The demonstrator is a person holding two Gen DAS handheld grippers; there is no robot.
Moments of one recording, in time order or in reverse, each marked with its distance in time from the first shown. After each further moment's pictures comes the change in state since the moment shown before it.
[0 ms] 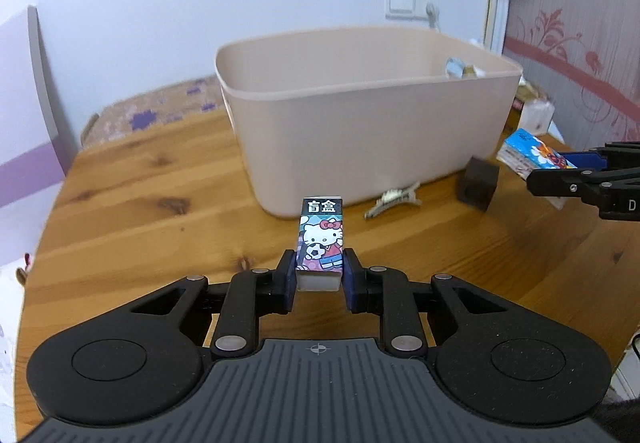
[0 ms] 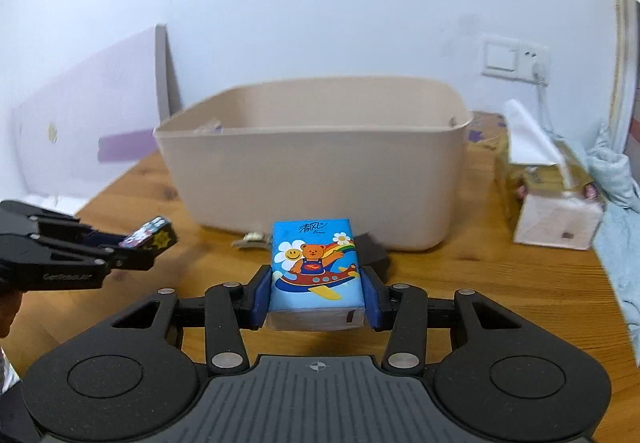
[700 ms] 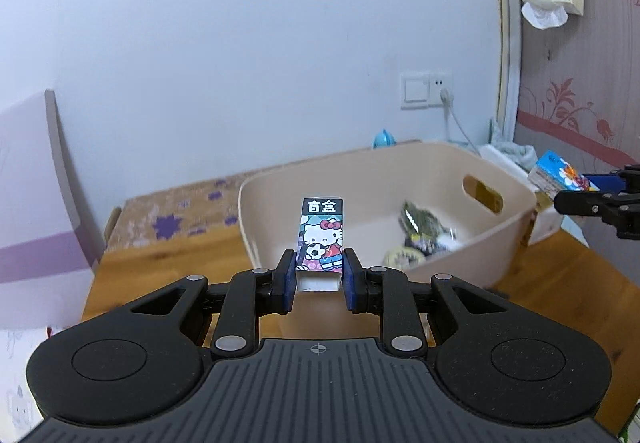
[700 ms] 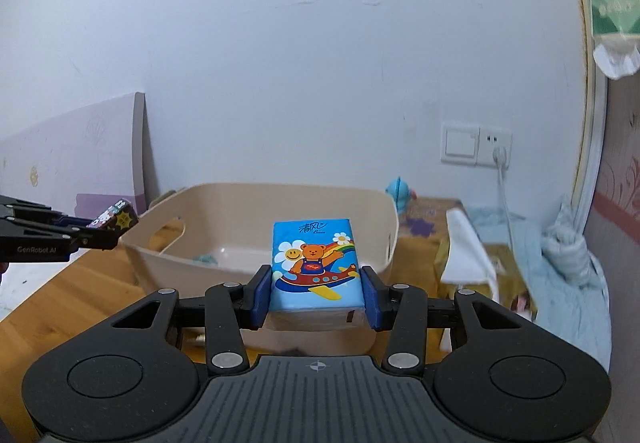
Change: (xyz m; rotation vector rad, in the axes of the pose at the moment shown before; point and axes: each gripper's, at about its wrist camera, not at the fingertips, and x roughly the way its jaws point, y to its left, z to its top) left arm -0.020 0.005 0.084 0.017 -0.204 0.058; right arm -0.029 -0.028 0.060 -0.045 -0.191 -0.076
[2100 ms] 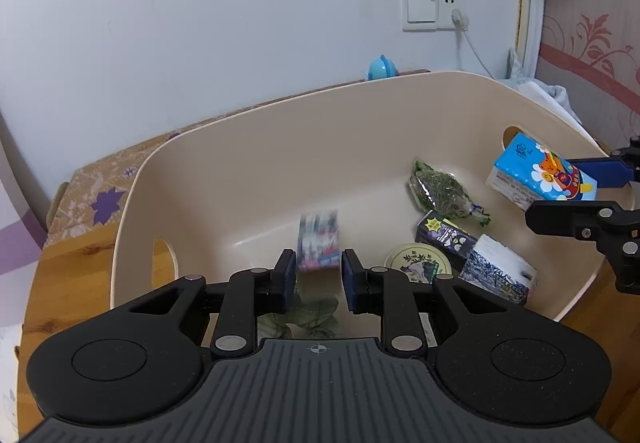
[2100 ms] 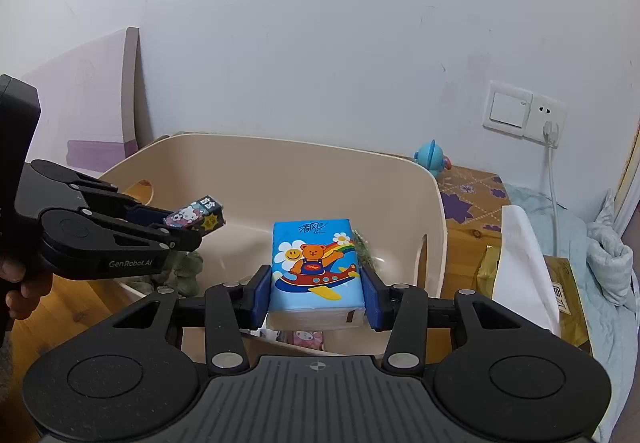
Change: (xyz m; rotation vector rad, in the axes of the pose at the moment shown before) left arm 0.152 -0.032 0.016 0.033 0.230 -0.003; right arm 0.117 -0.001 0.021 -0.071 0.194 0.049
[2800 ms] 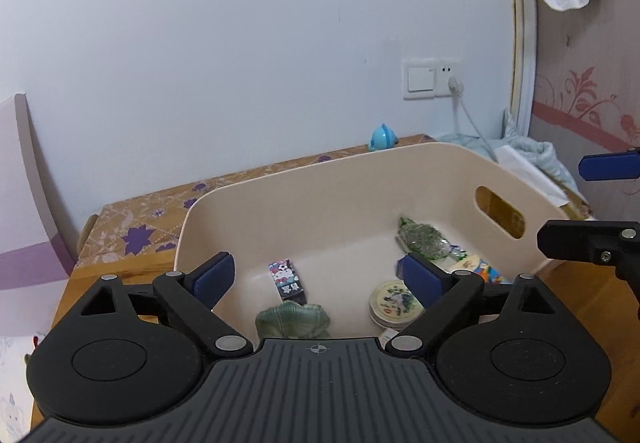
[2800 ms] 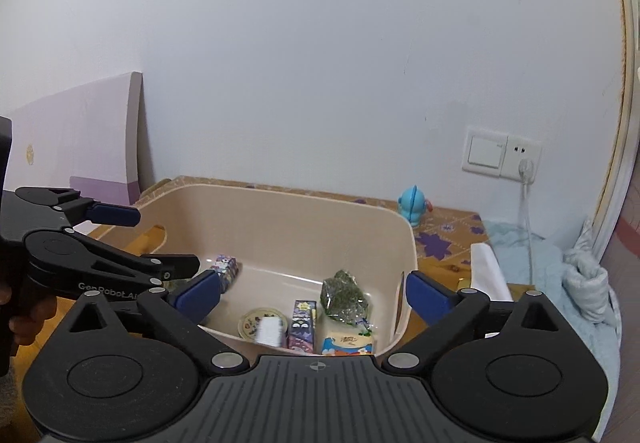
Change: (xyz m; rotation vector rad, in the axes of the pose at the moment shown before) left arm -0.074 -0.007 -0.011 -0.036 -0.190 0.028; right arm -0.057 0.007 0.006 0.004 -0.135 -0.027
